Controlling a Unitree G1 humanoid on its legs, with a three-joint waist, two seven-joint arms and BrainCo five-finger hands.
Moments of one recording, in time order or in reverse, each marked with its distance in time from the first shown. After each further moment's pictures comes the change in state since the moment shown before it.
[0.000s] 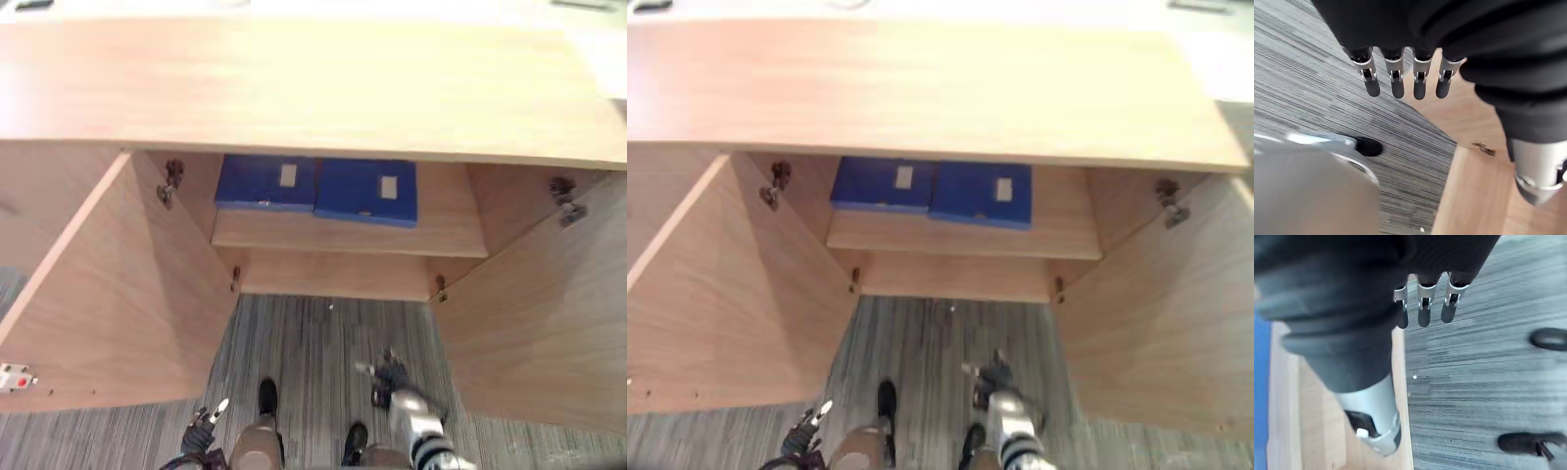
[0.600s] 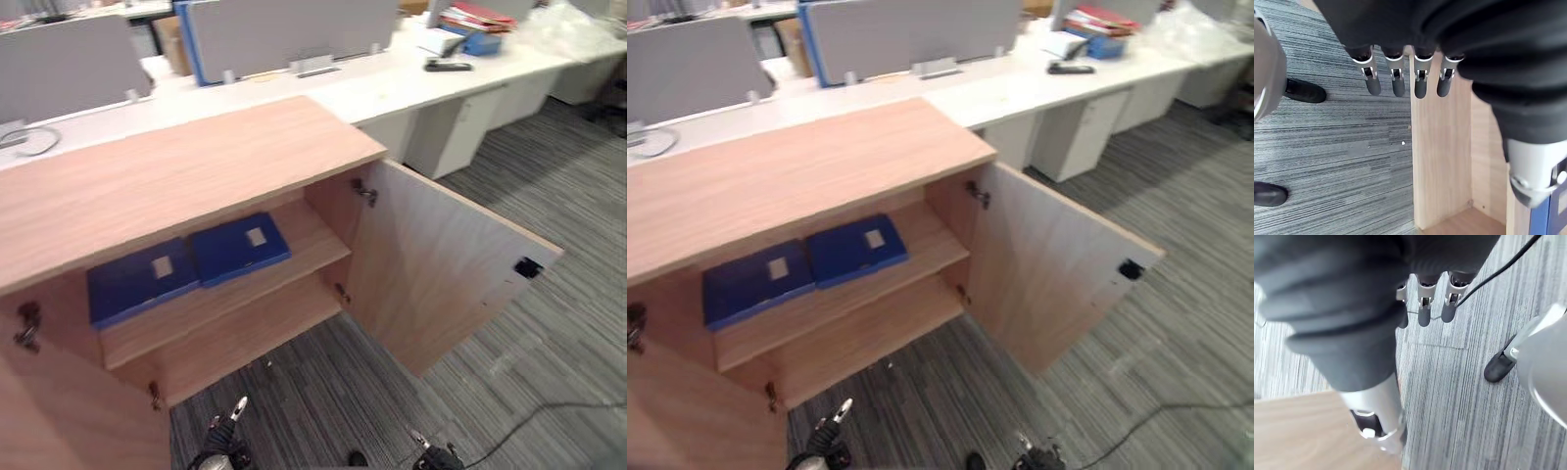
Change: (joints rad) left arm -0.092 -0.123 0.121 0.156 0.045 0.013 0.051; right arm 0.226 0.007 -0.266 -0.020 0.211 -0.068 -0.067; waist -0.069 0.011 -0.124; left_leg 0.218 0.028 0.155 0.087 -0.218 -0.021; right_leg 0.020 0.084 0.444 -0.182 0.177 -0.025
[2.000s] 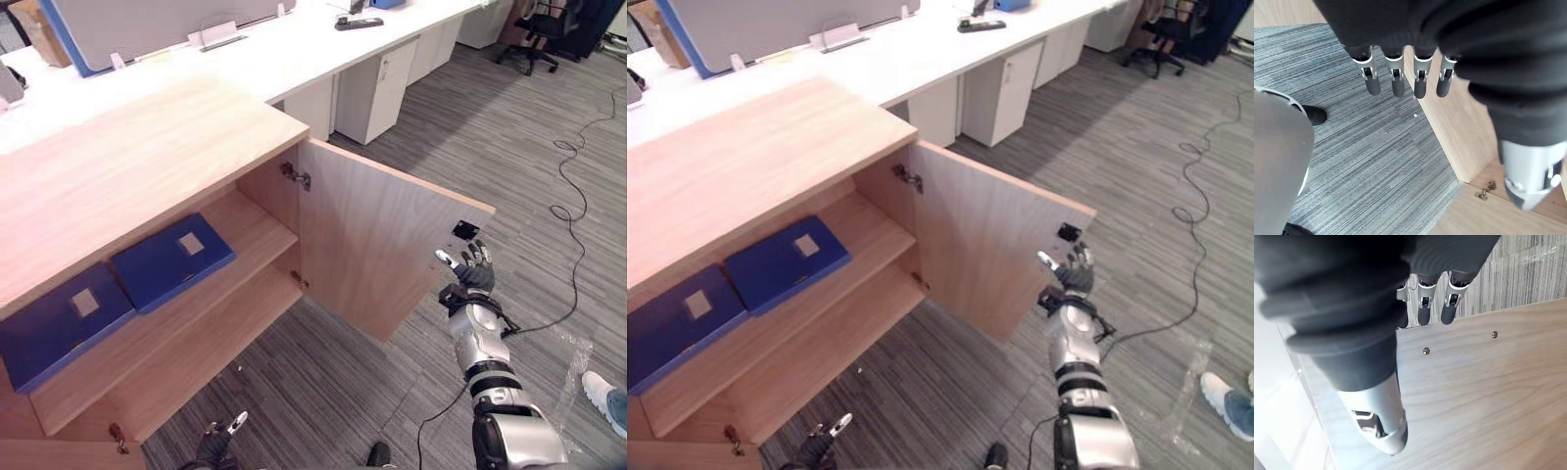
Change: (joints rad) left arm 0.106 0.132 -0.187 -0.065 0.001 0.005 -0.047; right arm -0.587 -0.368 0.268 -0.137 0.179 -0.118 0.087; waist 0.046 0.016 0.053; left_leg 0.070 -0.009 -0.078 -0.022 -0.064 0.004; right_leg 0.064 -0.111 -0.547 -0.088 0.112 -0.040
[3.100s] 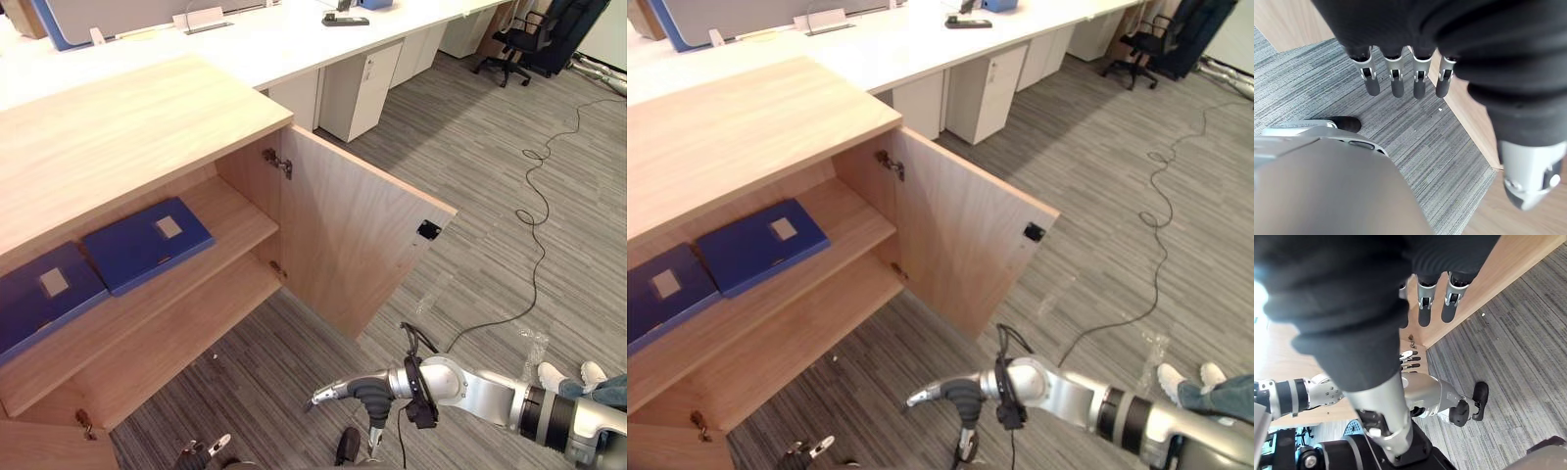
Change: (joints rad) left arm 0.028 0.073 0.061 0.062 0.162 -0.007 -0.048; right arm 0.028 -0.595 1.271 -0.855 -0.435 -0.046 0.691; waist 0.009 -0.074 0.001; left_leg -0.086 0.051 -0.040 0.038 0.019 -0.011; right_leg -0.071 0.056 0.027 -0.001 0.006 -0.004
